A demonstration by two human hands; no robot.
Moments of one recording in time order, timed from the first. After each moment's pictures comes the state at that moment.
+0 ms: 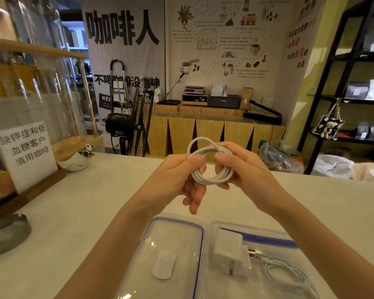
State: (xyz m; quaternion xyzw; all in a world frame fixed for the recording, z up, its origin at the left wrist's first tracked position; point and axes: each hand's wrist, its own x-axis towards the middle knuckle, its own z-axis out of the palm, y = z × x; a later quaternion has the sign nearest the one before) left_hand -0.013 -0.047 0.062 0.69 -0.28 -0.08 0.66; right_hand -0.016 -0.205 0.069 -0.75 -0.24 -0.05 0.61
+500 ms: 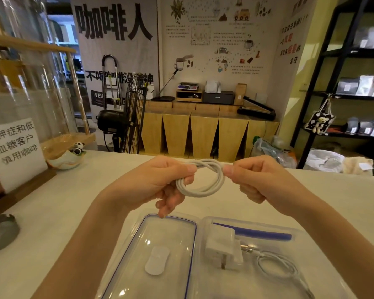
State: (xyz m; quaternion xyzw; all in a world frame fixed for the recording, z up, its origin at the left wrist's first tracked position) left_hand -0.011 -0.029 0.069 0.72 -0.32 -0.20 0.58; right_hand -0.033 -0.240 0.072 -0.80 -0.21 0.03 0.56
